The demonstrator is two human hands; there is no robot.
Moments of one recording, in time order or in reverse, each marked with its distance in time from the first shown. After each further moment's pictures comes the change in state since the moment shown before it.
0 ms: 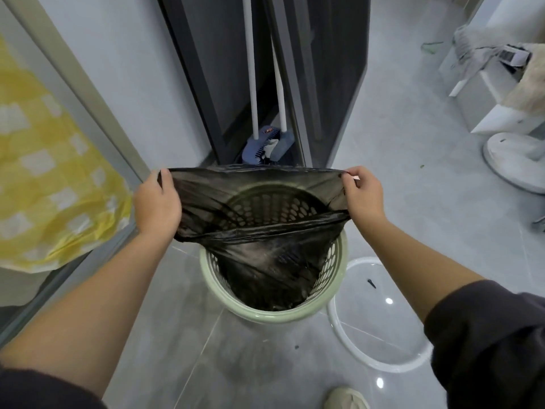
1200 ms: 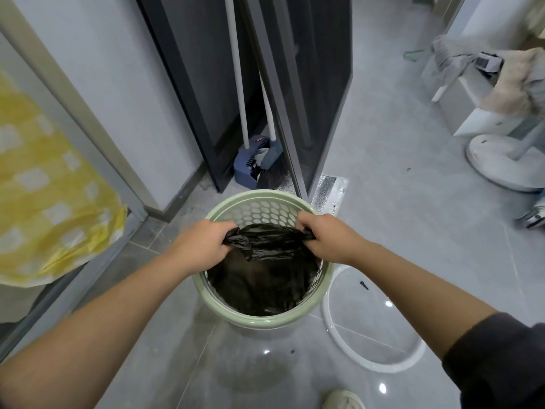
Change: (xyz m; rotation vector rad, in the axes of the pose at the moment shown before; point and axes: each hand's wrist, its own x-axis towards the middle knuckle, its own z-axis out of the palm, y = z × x) left_hand -0.056 0.029 0.011 0.580 -0.775 0.595; right_hand -0.051 -0.012 -0.008 -0.648 -0.713 -0.383
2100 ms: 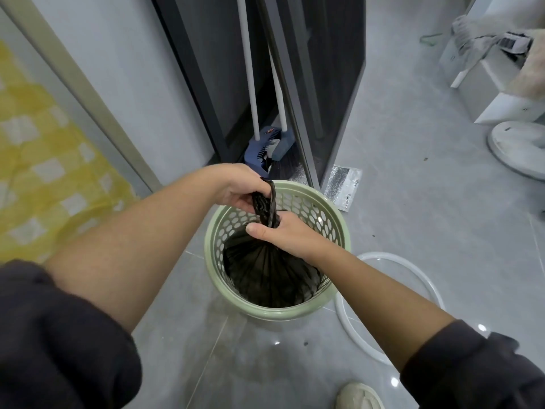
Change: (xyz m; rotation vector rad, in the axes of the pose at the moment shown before) left_hand 0.070 0.033 -0.059 -0.883 -0.415 -0.431; right_hand 0.022 -0.076 0.037 0.889 -0.058 0.024
